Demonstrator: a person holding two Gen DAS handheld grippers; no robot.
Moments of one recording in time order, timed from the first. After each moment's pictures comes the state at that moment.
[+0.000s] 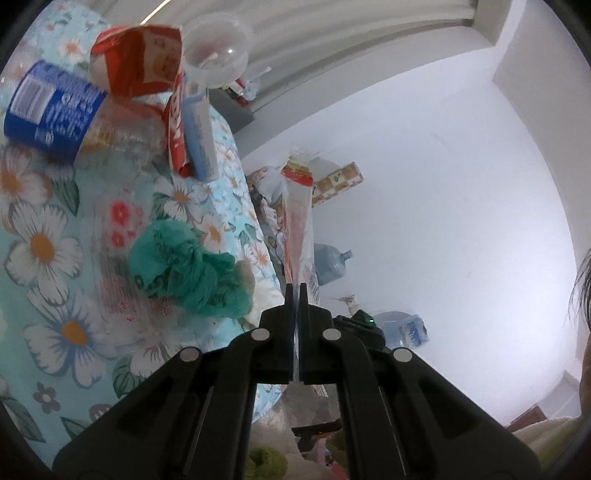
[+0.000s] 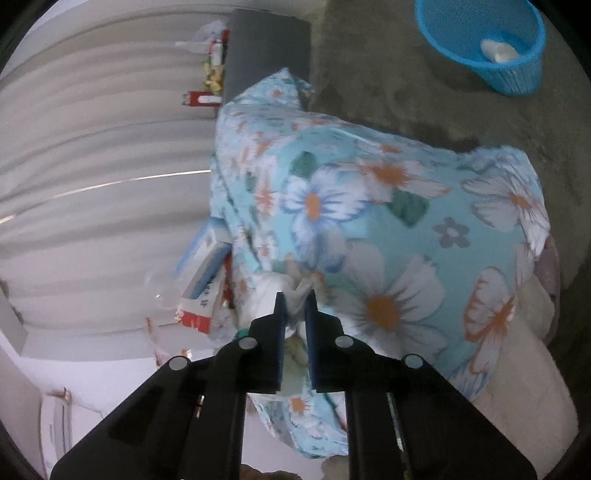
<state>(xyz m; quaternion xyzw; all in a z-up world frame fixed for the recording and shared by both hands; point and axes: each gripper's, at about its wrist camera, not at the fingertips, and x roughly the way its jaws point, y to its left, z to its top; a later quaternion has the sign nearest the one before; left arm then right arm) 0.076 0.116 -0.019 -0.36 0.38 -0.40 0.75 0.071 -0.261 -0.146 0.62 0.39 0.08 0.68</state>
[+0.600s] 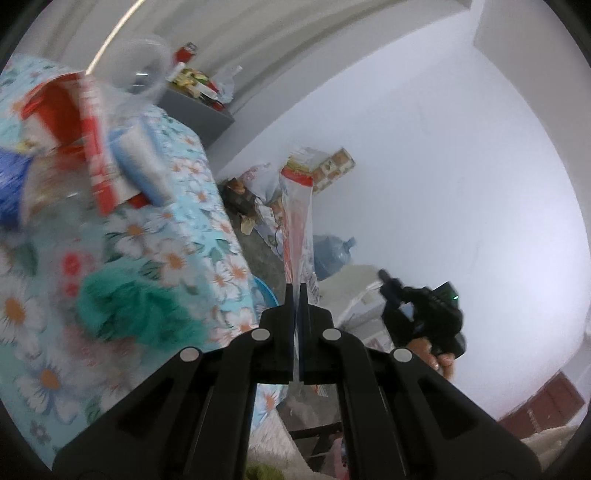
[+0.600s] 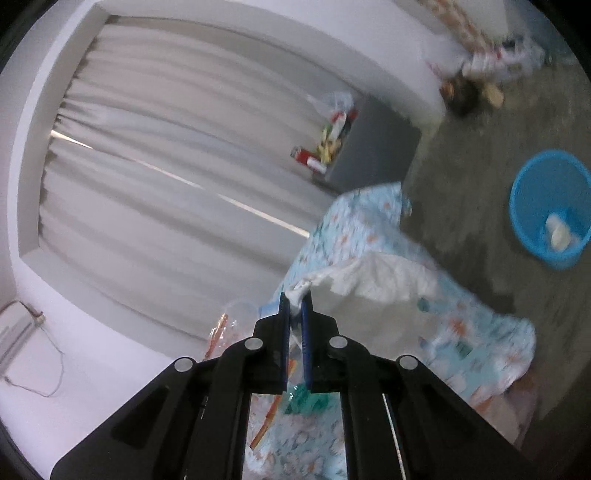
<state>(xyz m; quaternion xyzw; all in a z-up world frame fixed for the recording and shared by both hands) 0.091 0.062 0.025 -0.29 0.37 -0.43 0.77 0.029 -0.309 0.005 0.49 0.22 0.11 0.84</state>
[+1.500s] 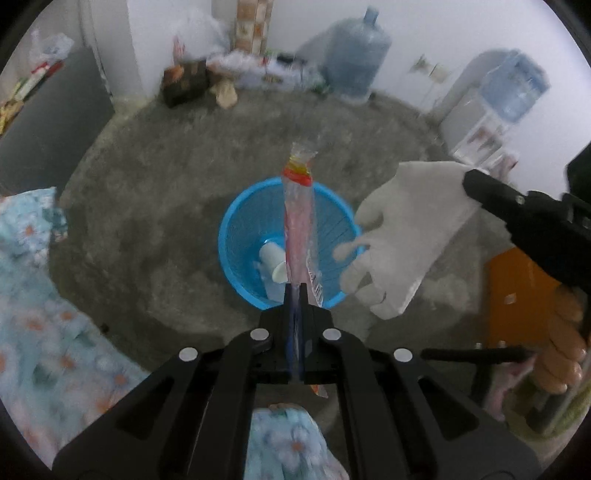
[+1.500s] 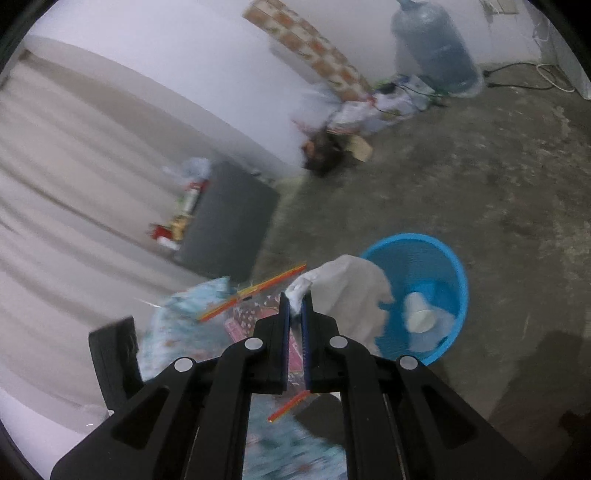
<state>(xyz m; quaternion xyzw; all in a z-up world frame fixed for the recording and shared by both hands) 0.222 -0.409 -0.119 0.22 0.53 -0.45 0.68 0.071 -0.542 -0.130 0.47 0.27 -0.15 0.83</state>
